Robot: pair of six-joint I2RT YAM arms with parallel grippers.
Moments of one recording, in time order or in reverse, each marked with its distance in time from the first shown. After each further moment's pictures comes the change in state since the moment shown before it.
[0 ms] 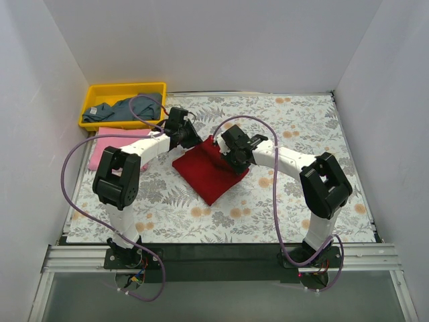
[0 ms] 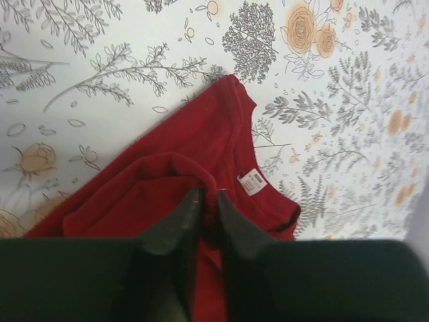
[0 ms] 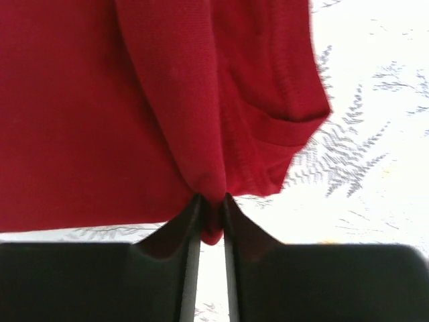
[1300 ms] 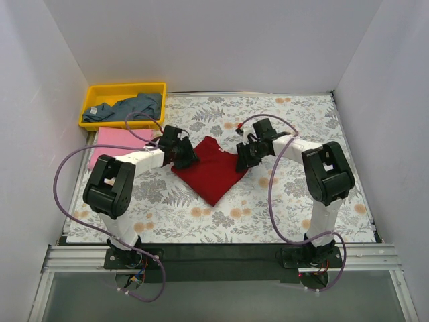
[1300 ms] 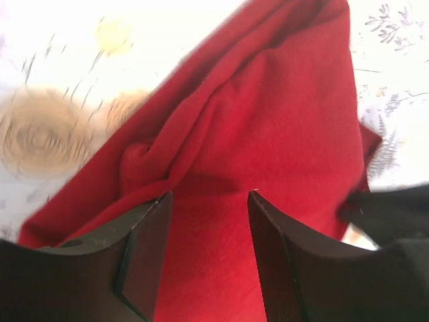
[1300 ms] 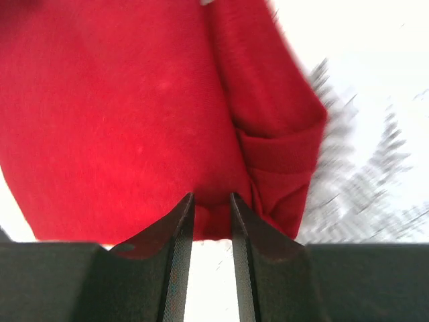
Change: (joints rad) left arm 0.004 -0.109 -0.263 0.016 0.030 0.059; right arm -0.312 0.089 -0.131 0.279 -0.581 0.156
